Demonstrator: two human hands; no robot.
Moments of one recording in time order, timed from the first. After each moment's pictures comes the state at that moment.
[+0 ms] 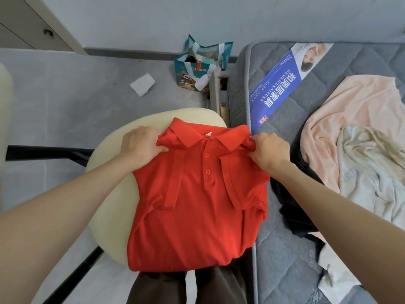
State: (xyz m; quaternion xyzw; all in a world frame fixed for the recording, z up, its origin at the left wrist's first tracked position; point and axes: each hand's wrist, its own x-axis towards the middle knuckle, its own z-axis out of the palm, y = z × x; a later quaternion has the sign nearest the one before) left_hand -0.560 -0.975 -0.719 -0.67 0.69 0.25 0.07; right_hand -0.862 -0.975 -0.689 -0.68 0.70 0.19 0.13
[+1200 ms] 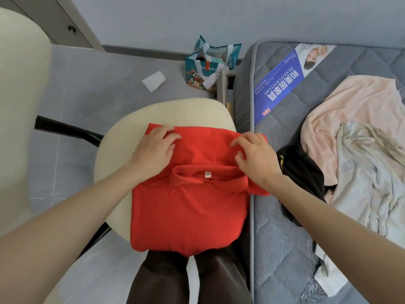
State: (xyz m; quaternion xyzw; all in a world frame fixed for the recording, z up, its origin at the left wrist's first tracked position) left_hand -0.571 -0.900 -0.696 -0.61 0.75 0.25 -0.04; right_hand -0.841 -0.908 -0.670 -0.77 0.60 -0.02 0.21
